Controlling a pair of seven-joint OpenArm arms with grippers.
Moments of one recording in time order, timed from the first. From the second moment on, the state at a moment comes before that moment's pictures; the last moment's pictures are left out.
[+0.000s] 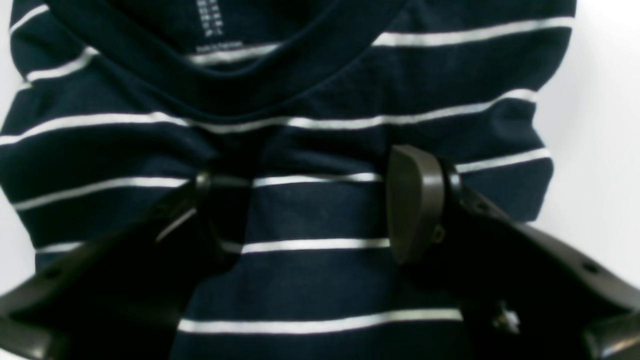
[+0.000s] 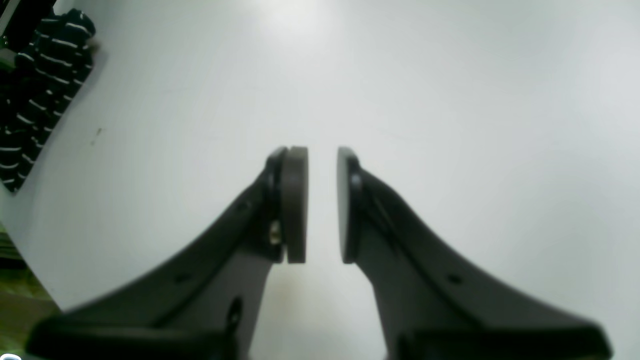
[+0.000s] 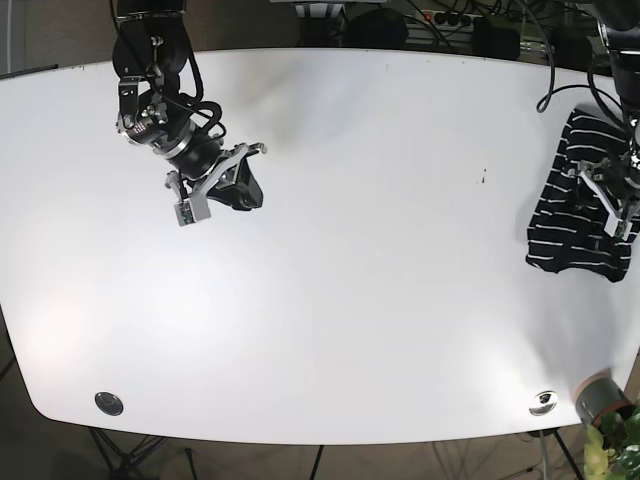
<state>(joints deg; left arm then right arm) -4.8 -44.6 -0.3 42.4 -19.2 -34.5 11.5 -11.3 7.9 3.7 102.1 31.7 21.9 -39.5</state>
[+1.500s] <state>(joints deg) 6.4 -4.1 -17.1 91.0 8.4 -26.6 12.3 -16.0 9.7 4.1 107.0 4.1 19.1 -22.8</state>
